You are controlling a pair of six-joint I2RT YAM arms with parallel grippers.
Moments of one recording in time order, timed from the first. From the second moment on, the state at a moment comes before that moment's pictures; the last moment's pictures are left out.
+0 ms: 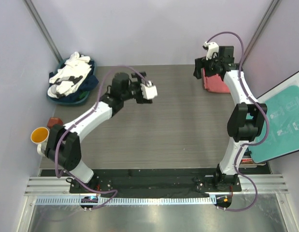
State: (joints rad) left arm -0.53 1.59 1.15 0.11 0.38 1.08; right arm -0.01 1.97 1.85 -0.49 -0.32 -0.26
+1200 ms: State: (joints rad) left arm -0.25 1.46 1.12 0.07 -0.01 0.00; right arm 0.17 1.41 1.14 -0.17 0.07 0.00
